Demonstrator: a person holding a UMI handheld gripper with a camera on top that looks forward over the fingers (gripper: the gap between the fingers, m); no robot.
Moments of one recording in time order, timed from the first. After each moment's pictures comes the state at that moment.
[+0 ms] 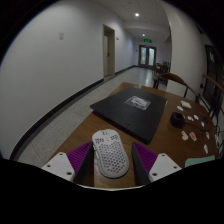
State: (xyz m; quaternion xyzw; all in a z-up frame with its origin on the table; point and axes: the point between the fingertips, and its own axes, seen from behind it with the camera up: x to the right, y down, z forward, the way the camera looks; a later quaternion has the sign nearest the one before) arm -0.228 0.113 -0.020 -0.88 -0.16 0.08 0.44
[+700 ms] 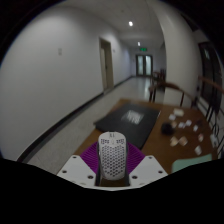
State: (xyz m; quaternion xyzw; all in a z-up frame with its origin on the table) arm -0.216 0.095 0.058 -0.85 -0.13 0.11 0.49
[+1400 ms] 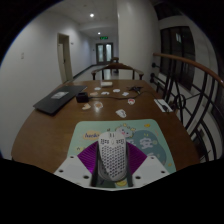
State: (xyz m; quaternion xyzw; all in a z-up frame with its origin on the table) arm 0.097 0.019 -0.013 -0.90 0.03 -0.01 0.44
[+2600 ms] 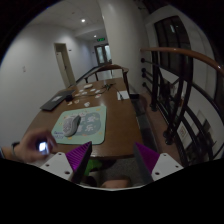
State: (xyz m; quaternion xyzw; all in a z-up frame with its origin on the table) arm 0.274 -0.142 0.027 -0.89 0.05 0.06 0.44
